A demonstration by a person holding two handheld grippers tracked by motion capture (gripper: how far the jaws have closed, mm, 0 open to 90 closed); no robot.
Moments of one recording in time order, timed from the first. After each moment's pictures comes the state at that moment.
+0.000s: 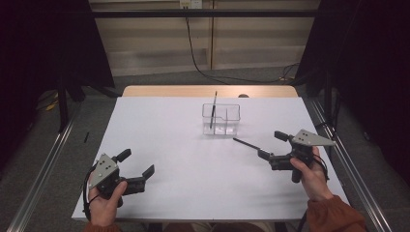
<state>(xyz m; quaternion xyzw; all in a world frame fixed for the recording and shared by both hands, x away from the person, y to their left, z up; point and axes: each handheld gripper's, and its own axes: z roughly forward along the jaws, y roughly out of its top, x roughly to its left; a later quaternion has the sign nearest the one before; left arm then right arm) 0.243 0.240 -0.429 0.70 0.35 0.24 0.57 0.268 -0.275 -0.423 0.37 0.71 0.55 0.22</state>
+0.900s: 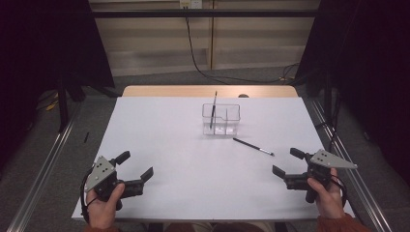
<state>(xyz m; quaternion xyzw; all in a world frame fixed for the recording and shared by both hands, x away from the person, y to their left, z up) 0.237 0.241 -0.428 0.70 0.35 0.23 0.58 0.219 -0.303 -0.440 0.40 0.70 0.55 0.23</state>
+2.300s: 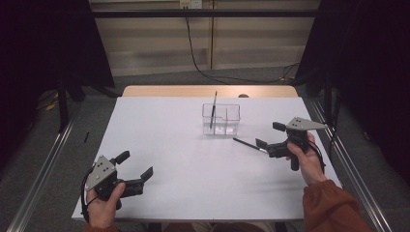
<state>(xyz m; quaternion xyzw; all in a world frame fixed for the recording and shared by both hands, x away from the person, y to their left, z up) 0.238 0.241 -0.428 0.71 0.35 0.24 0.57 0.313 -0.277 -0.420 0.38 0.74 0.51 0.21</state>
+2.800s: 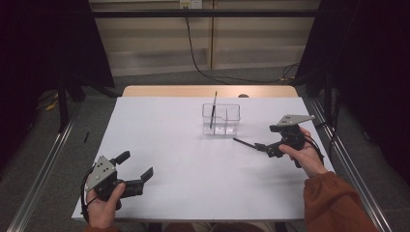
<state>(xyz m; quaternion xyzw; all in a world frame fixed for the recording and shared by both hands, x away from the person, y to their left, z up) 0.238 0.242 -0.429 0.71 0.35 0.24 0.57 0.333 -0.276 -0.425 0.37 0.81 0.42 0.16</state>
